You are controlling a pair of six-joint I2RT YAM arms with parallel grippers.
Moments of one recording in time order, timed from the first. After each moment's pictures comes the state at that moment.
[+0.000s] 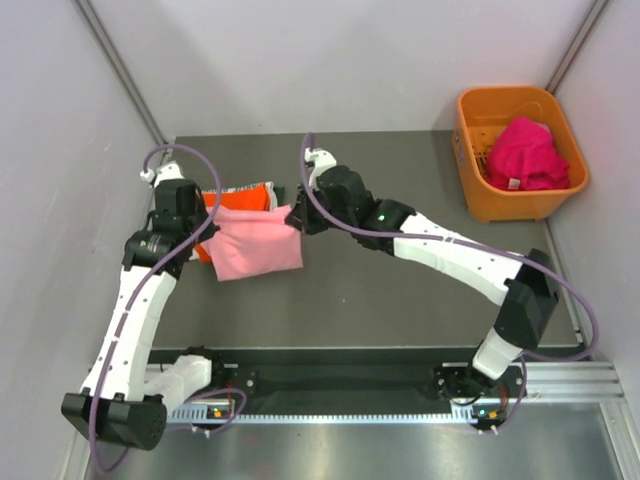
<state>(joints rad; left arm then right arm) -0.17 1.00 1.17 -0.81 -0.26 -0.49 0.93 1.63 1.49 -0.29 0.01 0.49</state>
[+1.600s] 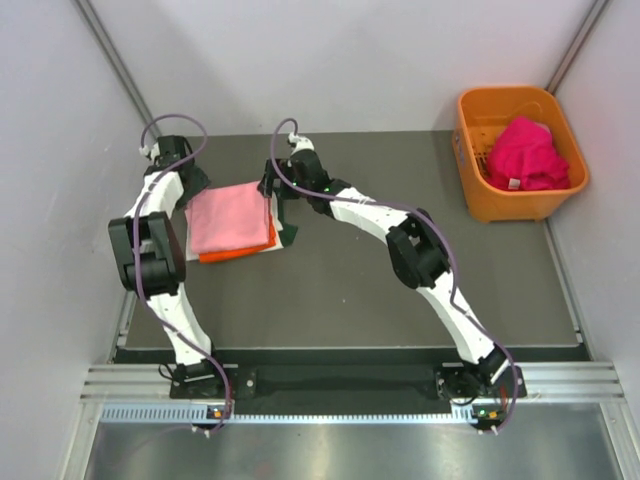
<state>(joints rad) 0.18 1.96 1.56 -0.48 -0.19 -0.53 0.77 2.49 2.15 -0.04 -0.02 0.59</state>
